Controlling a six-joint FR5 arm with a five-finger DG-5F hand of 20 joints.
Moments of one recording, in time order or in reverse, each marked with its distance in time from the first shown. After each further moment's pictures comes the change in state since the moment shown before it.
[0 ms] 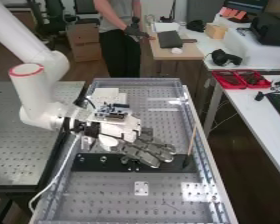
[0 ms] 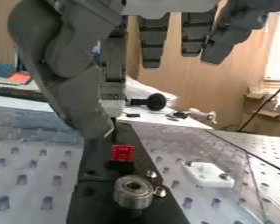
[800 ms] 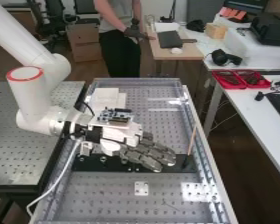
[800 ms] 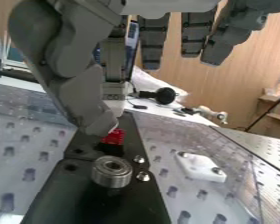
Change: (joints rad) arm -0.046 -0.022 0.035 -0.052 -0.092 -0.064
